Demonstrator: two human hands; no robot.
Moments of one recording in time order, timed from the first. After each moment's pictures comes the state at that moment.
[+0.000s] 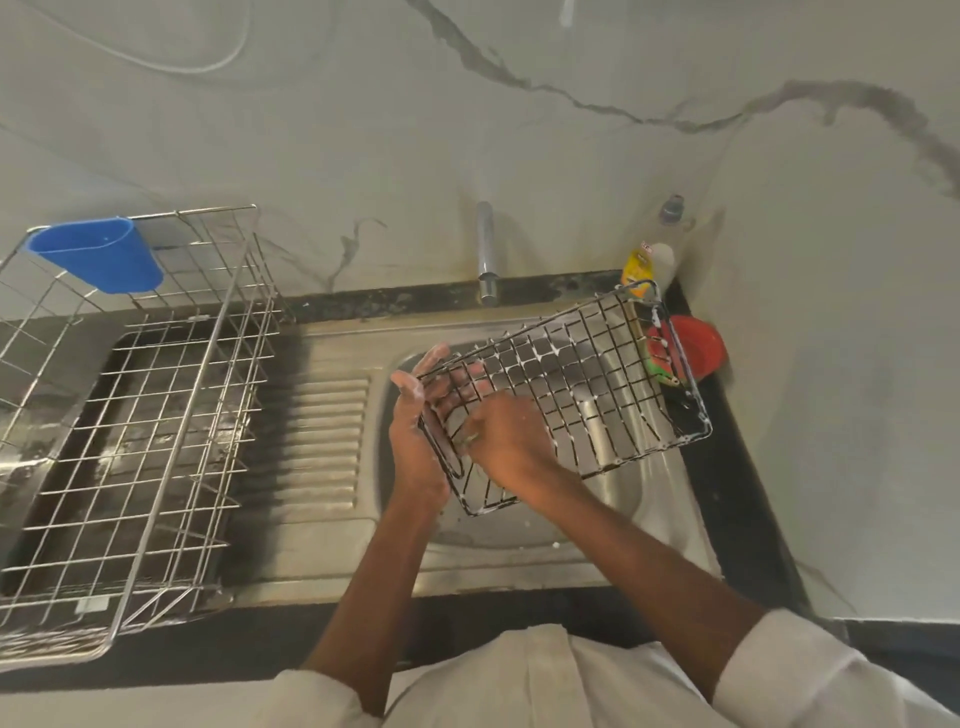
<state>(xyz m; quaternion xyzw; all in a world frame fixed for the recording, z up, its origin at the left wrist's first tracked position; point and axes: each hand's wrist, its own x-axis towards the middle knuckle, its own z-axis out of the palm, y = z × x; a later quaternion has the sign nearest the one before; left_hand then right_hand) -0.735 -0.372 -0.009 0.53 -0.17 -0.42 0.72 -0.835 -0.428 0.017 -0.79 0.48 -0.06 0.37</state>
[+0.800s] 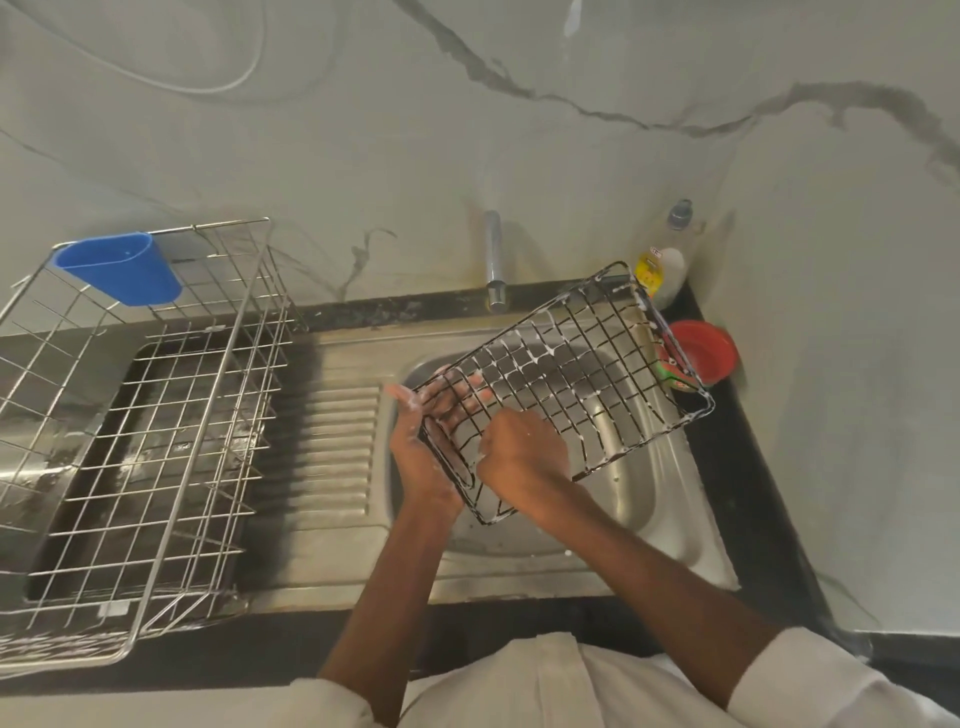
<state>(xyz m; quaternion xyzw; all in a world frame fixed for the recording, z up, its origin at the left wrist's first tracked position) -0.740 -0.372 0.001 0.52 -0.08 -0.41 0.75 -0.836 -0.418 0.029 -0.82 0.49 -0.02 0.30</state>
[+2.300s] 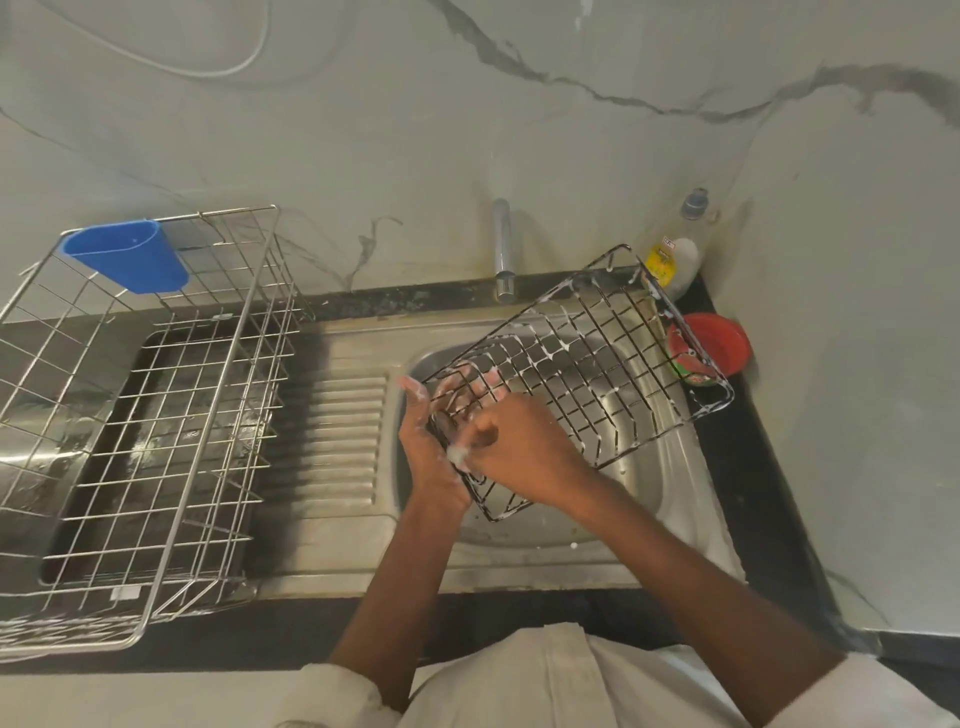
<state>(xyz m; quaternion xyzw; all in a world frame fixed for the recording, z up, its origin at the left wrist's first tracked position) -0.740 -0.374 -0.008 0.51 0.01 -0.45 0.74 -0.847 -0.419 0.048 -0.81 0.35 -0.09 0.45</state>
